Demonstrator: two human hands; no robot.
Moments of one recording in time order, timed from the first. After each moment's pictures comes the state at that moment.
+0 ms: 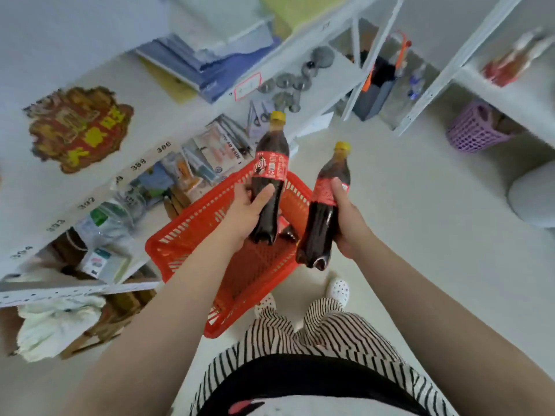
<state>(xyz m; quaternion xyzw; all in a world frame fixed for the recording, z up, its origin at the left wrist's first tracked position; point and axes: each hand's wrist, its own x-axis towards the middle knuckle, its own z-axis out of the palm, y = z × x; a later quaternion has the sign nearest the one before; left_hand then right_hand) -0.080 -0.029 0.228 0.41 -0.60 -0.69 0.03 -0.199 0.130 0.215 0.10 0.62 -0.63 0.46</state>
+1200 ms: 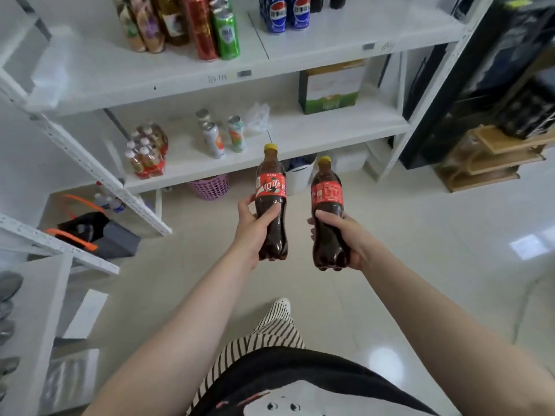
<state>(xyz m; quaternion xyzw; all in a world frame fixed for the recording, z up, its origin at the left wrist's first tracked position) -0.524 0.581 0.302 0.11 -0.66 -0.70 -0.26 -0.455 0.757 0.292 0.30 0.48 -0.82 0.11</state>
